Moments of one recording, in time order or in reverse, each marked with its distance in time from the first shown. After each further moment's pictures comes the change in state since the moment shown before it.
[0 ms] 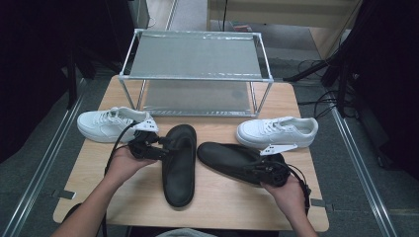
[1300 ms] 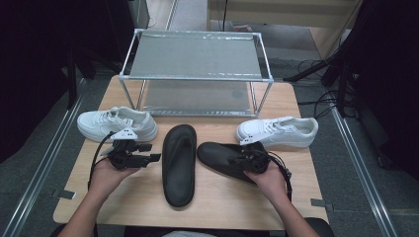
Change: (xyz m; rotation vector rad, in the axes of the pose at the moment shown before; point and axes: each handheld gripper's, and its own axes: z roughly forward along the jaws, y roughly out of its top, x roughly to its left) left arm 0.003 -0.042 -0.037 -0.029 0.118 -0.129; right arm 0.004 0.038 0.044 0.023 0.026 -0.094
